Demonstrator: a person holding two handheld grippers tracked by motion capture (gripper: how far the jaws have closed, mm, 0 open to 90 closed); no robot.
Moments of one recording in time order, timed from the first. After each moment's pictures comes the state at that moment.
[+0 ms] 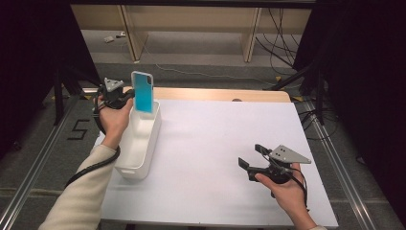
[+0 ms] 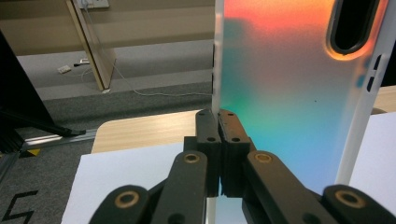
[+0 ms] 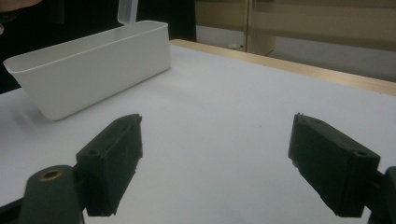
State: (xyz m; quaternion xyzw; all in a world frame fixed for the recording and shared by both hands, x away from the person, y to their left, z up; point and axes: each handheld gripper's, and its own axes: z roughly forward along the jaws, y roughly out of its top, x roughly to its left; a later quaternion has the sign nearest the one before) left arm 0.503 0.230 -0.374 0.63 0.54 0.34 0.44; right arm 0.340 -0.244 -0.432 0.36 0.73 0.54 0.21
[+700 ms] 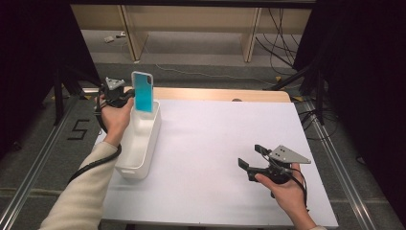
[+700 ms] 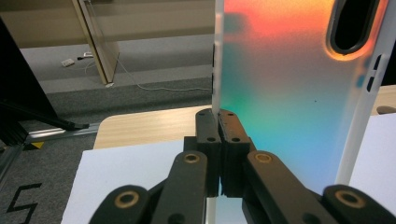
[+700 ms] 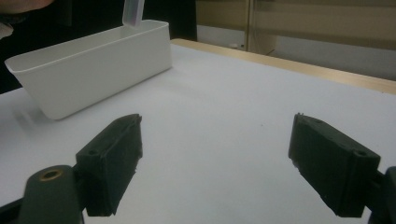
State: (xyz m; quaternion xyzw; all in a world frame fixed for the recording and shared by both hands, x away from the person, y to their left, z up) left arm 0.515 0.232 -0.380 0.63 0.55 0.34 0.43; right arm 0.340 -0.243 -0.433 0.36 0.73 0.54 0.20
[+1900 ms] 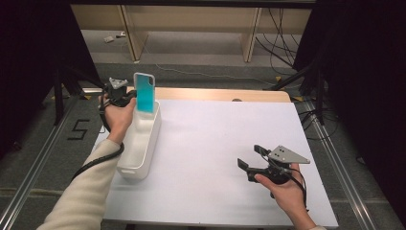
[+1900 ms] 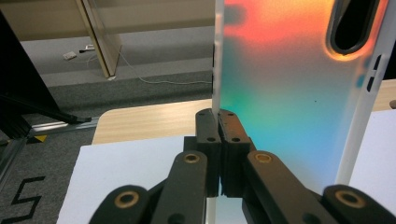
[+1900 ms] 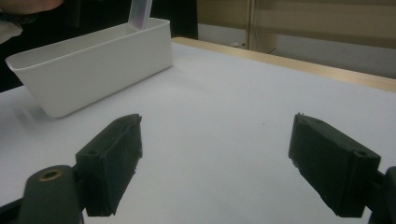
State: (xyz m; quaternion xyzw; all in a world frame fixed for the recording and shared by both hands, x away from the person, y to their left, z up) left arm 0.525 0.228 -0.388 0.64 0.56 0.33 0.41; right arm 0.339 -0.243 -0.433 0.37 0.74 0.53 0.20
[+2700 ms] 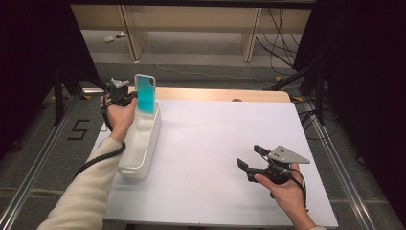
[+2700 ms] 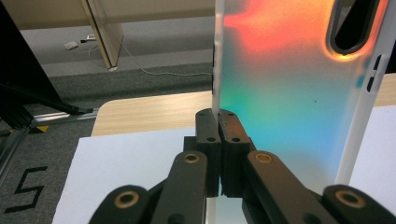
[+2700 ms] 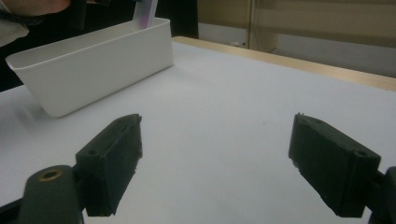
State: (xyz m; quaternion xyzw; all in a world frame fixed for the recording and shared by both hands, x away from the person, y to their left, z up) left arm 0.535 0.228 -0.396 0.64 0.57 0.33 0.40; right arm 0.340 -0.242 -0.435 0.36 0.74 0.54 0.20
